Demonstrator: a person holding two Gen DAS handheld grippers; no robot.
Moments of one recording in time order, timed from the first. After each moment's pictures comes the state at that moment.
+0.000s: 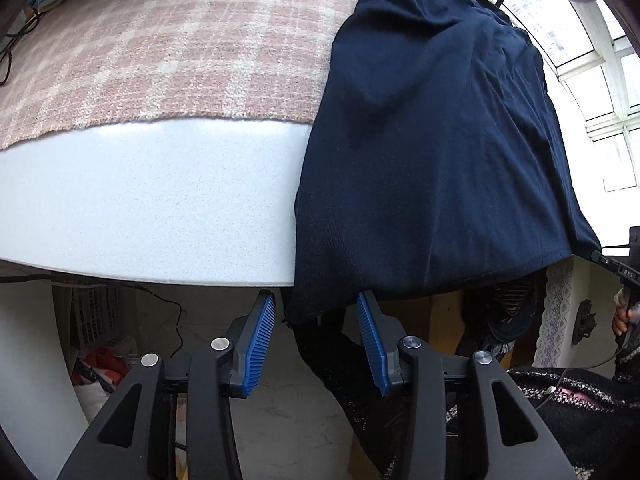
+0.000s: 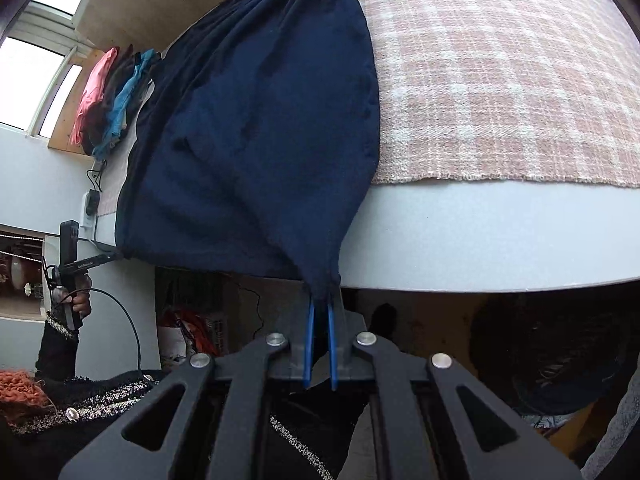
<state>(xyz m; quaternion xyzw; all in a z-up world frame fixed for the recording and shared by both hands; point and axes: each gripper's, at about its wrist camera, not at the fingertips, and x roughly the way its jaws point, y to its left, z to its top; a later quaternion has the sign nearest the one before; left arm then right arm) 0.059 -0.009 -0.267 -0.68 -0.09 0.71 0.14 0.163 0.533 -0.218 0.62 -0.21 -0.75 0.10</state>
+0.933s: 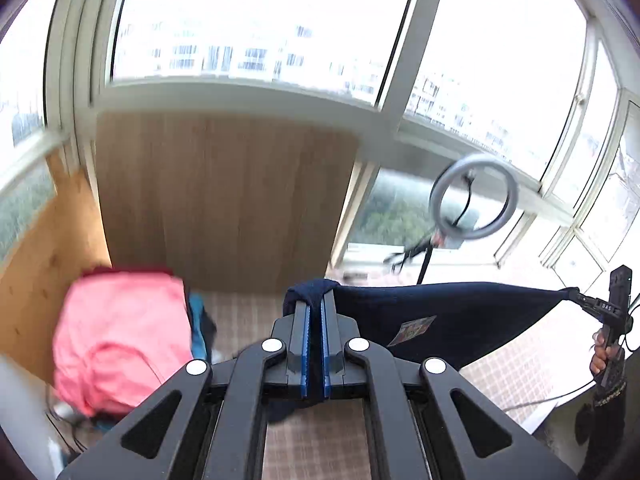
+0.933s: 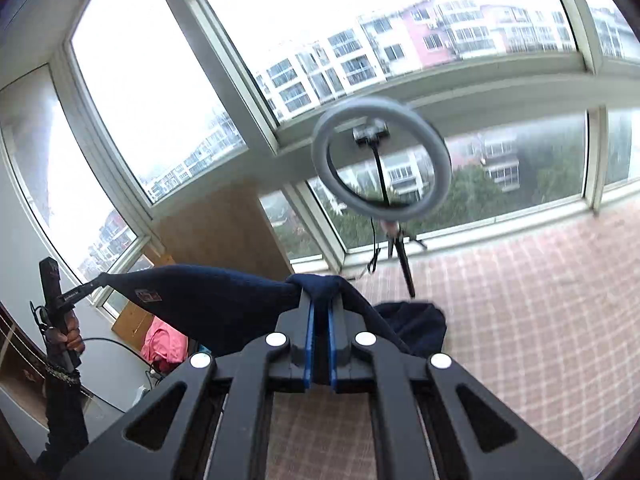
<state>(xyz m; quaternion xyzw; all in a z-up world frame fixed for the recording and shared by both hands) -0.184 0.026 0.201 -0.29 -0.05 0.94 0.17 -0.043 0.604 0.204 0.27 -0.18 -0.94 0.09</state>
